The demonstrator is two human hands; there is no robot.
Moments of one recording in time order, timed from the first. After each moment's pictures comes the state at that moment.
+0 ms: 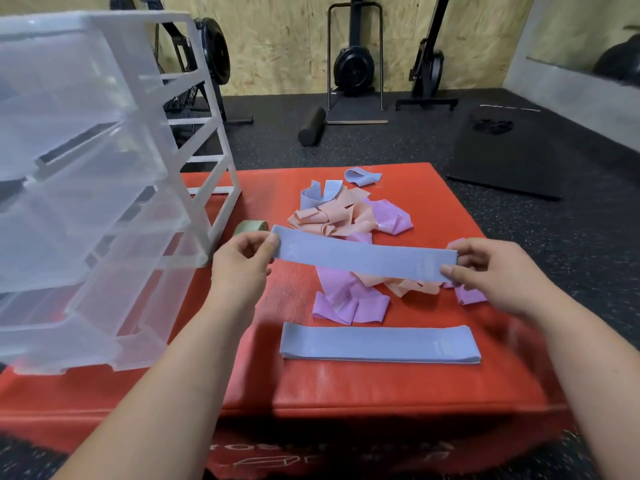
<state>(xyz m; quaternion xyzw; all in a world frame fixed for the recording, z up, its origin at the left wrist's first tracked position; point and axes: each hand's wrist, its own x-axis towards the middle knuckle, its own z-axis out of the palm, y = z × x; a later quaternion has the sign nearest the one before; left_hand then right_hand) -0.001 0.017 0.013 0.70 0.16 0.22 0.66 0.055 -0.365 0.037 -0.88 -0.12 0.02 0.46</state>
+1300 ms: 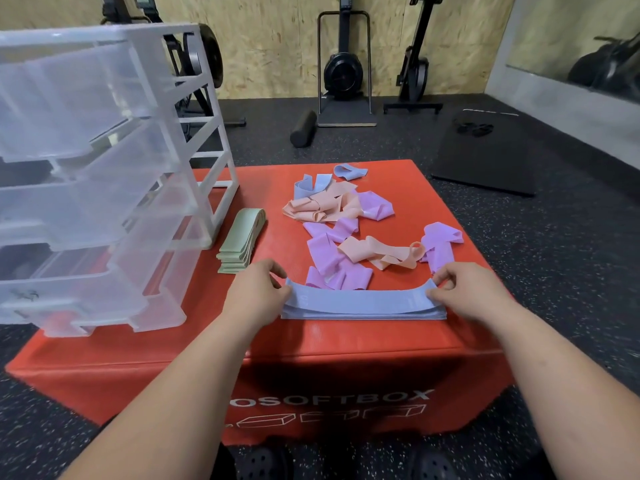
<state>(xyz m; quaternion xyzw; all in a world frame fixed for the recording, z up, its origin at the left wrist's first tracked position) -0.071 -0.007 -0.009 0.94 0.13 0.08 0.31 -0.006 -0.372 0.001 -0.97 0.00 0.03 0.23</state>
